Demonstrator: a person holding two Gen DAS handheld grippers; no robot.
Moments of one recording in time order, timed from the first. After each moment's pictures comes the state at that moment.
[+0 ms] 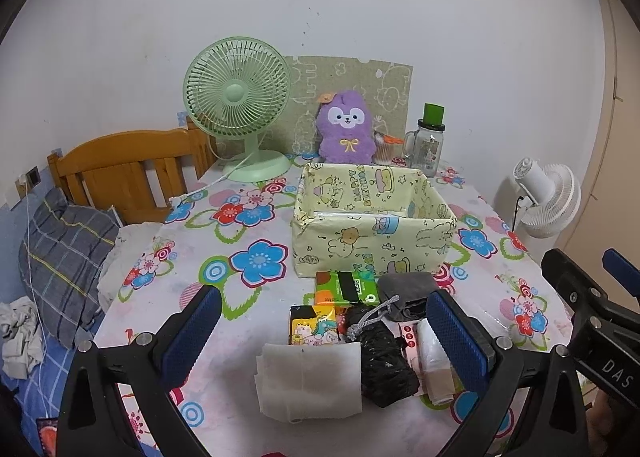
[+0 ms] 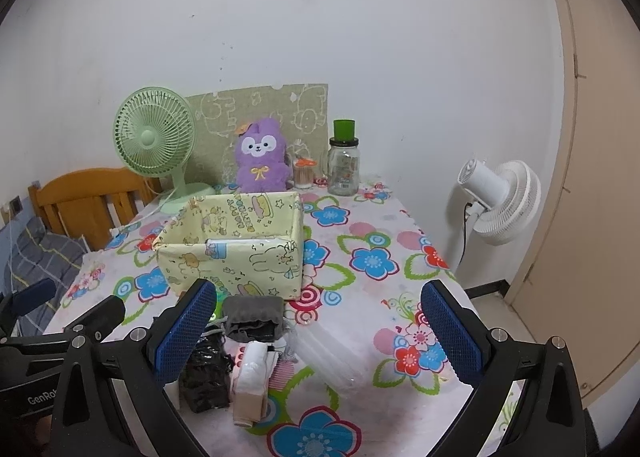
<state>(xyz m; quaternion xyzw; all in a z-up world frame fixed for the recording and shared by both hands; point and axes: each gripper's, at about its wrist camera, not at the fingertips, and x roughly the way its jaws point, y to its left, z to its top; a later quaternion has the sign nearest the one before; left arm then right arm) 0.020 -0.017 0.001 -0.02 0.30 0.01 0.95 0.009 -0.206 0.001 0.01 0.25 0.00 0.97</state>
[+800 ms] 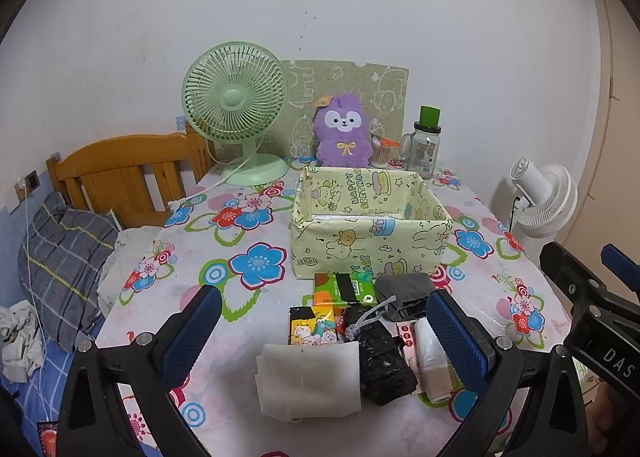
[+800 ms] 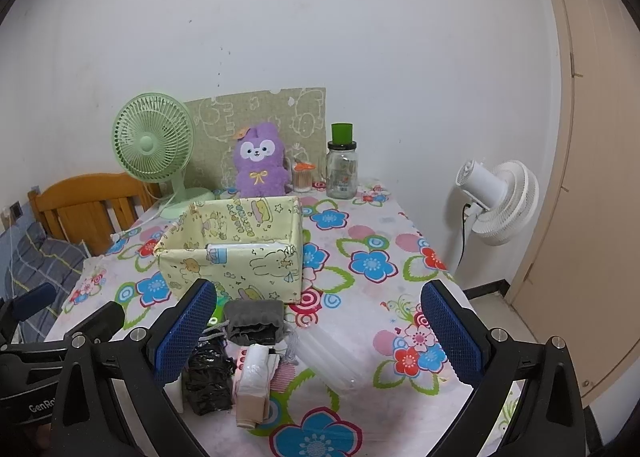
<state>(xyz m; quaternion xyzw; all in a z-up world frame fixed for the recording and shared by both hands) 0.018 -0.019 0.005 -0.01 0.30 0.00 0.96 0.008 -0.207 0.005 0.02 0.25 0.00 0.97</state>
